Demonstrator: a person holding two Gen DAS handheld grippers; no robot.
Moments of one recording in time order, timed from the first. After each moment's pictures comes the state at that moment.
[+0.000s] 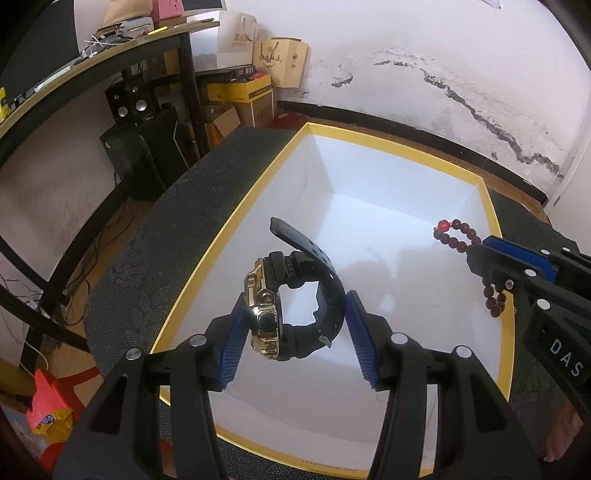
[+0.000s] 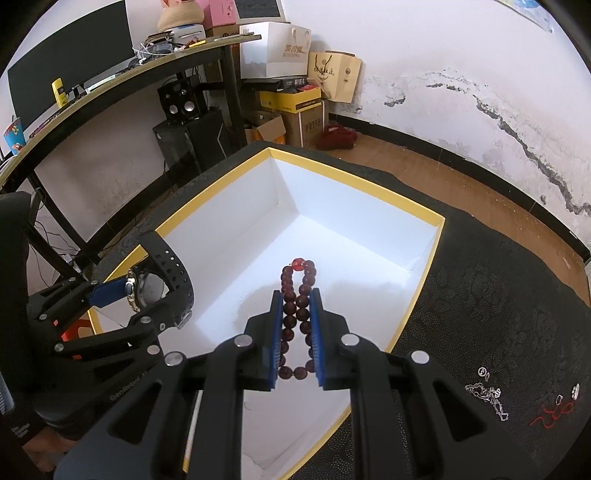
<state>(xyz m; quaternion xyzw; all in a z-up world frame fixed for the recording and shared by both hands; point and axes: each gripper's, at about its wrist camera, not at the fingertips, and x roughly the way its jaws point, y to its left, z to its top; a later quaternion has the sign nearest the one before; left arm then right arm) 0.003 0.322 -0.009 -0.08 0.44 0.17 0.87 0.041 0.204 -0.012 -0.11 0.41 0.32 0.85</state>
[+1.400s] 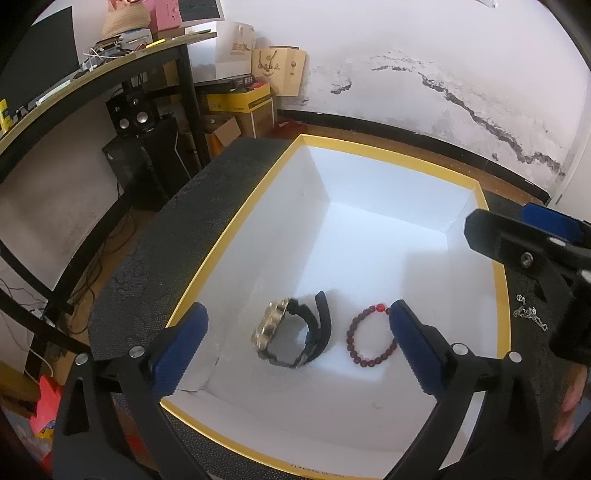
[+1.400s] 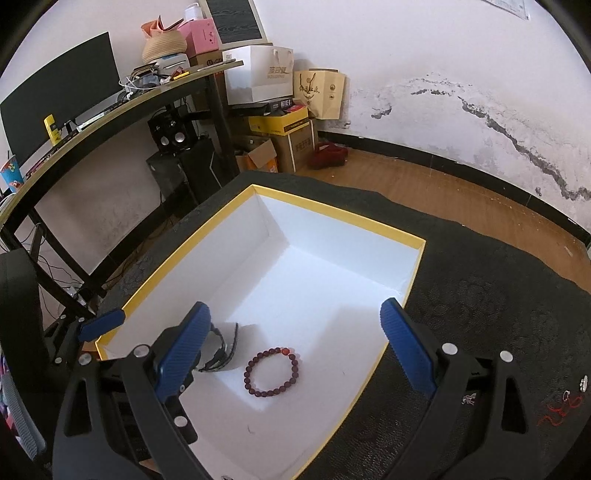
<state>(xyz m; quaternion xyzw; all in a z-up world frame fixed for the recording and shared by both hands) 0.005 0.311 -0.001 -0.07 0.43 0.18 0.88 0.057 0.188 0.016 -0.07 0.39 0.31 0.86</state>
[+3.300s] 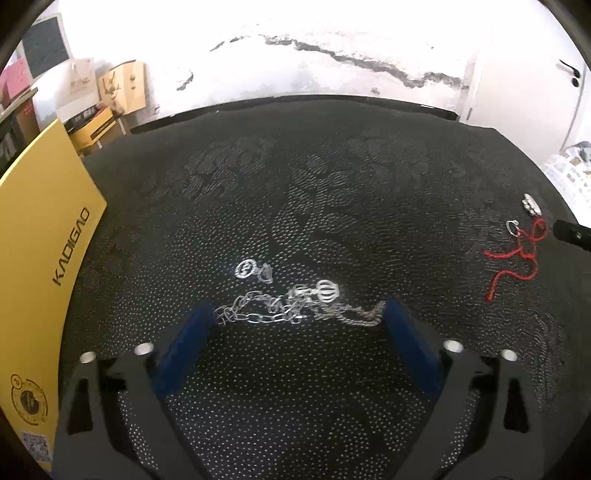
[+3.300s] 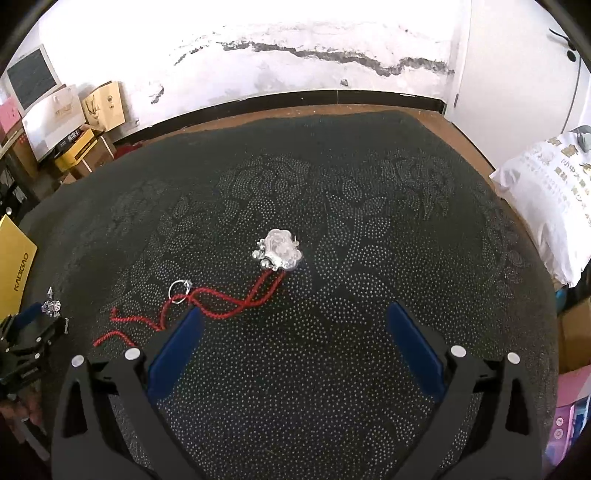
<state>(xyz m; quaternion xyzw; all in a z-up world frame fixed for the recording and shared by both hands) 0.119 -0.015 -0.122 0.02 0.45 -0.01 0.89 0.135 -0.322 -0.129 0.04 0.46 0.02 0.88</state>
